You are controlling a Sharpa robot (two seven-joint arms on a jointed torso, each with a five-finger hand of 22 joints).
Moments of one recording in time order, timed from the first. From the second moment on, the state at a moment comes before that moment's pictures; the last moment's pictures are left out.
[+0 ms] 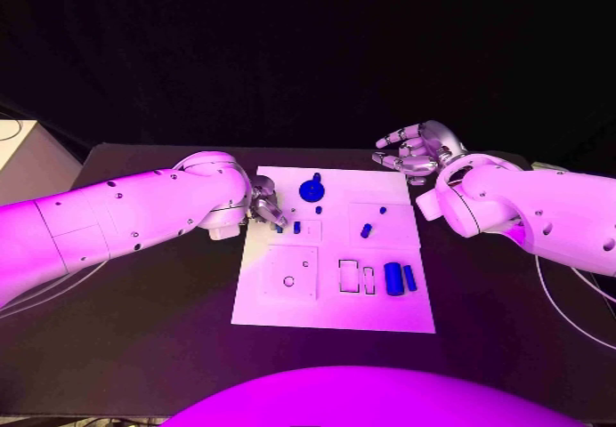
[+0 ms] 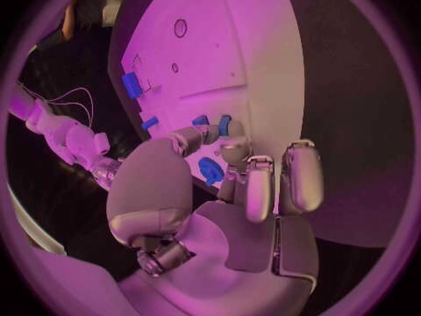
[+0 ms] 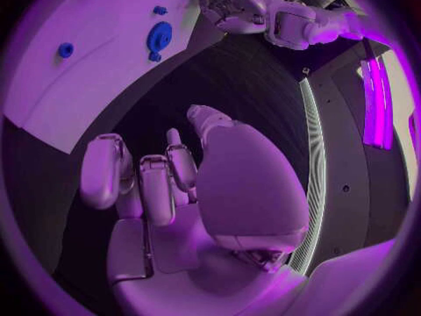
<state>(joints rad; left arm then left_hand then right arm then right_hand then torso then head) 1.28 -0.60 -0.11 1.34 -1.08 0.17 -0.57 1.02 -0.20 0.75 0.07 0.47 0.96 0.06 0.62 0.82 1.32 -0.03 1.14 0.83 1.46 -0.07 1.57 1.31 0.08 1.37 0.03 1.45 1.27 1.27 -0.83 -0.14 1.49 -0.63 -0.63 0.00 1.41 -0.22 0.34 0.28 0.35 0.86 0.17 0.21 0.34 1.33 0.09 1.32 1.31 1.47 0.01 1.47 1.31 0.07 1.42 0.11 1.18 1.31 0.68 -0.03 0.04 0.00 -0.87</state>
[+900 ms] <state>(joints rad) 1.28 -0.61 -0.12 1.34 -1.08 0.17 -0.57 0.96 -0.22 0.60 0.10 0.46 0.99 0.02 0.61 0.77 1.32 -0.04 1.14 0.84 1.47 -0.08 1.57 1.31 0.08 1.37 0.03 1.43 1.26 1.27 -0.84 -0.14 1.50 -0.63 -0.63 0.00 1.40 -0.23 0.35 0.27 0.35 0.85 0.17 0.22 0.34 1.33 0.09 1.32 1.31 1.47 0.01 1.47 1.31 0.07 1.42 0.11 1.18 1.31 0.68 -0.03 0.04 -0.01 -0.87</state>
